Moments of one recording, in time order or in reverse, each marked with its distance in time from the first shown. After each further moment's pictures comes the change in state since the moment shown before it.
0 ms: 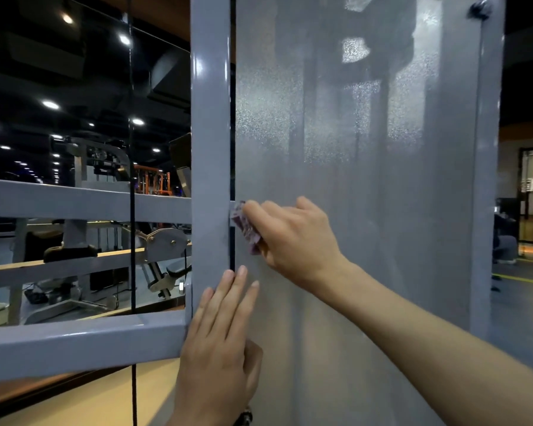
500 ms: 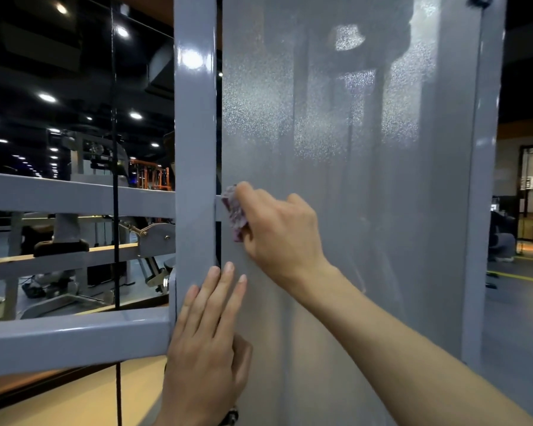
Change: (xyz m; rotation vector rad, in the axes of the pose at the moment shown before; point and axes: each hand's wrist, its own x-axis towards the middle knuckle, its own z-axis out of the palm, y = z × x) left_hand 0.000 0.006 0.009 0.045 0.033 -0.018; right_hand 0.003 -0.008 0.005 -0.006 0.078 0.200
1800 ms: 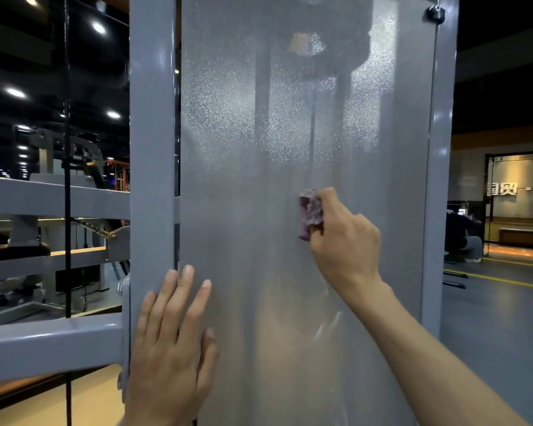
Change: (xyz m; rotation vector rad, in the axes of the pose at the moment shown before) left_hand 0.000 0.007 0.017 0.021 0.104 -0.019; right_hand -0.052 0.103 -0.045 -0.146 -0.110 0.359
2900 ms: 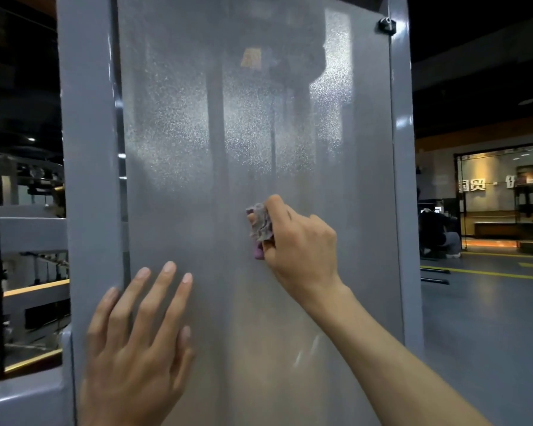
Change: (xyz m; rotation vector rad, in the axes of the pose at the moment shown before) left_hand 0.044 -0.006 0.017 0.316 0.242 0.229; right_hand 0.018 -0.003 0.016 0.018 0.104 -0.166
